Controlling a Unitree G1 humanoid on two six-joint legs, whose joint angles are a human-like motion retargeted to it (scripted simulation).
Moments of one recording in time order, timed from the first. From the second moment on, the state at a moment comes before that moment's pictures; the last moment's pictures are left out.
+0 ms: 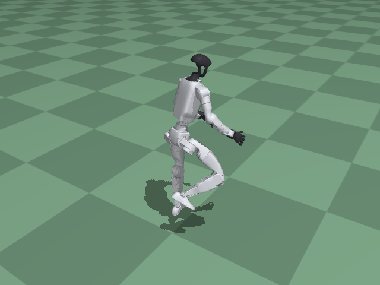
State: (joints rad) left arm -0.18 0.38 -0.30 0.37 0.16 -0.16 -0.01; right arm -0.40 -0.45 0.18 0.80 0.23 -0.19 0.07; waist -0.15 -0.03 0.11; left_leg -0.32 -0.03 0.43 0.26 -0.38 0.19; right_leg -0.84 -0.63 -0.29 1.81 -0.50 -0.19
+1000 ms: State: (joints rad) left arm -0.10 0.25 -0.13 1.19 0.02 -0.08 -0.09; right arm 0.03 -0.44 0.17 0.98 0.18 -0.10 0.23; waist -0.18 0.09 0.11; left_leg -0.40 0.27 0.37 0.94 0.19 -0.01; right_leg -0.61 -0.08 -0.35 0.85 -0.60 -0.24
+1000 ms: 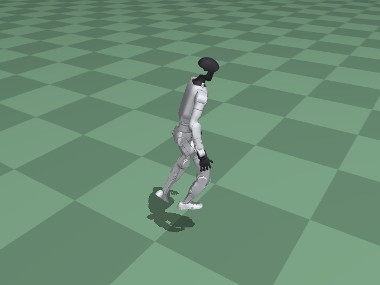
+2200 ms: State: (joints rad) left arm -0.09 0.26 -0.08 1.16 0.01 -0.11 -0.01; right arm -0.08 -0.32 0.33 1.05 0.14 -0.10 0.14; waist 0.09 -0.17 0.16; left_leg -0.81 0.07 0.33 1.11 -0.55 0.25; right_leg -0.27 -0.24 -0.29 0.56 0.13 0.13
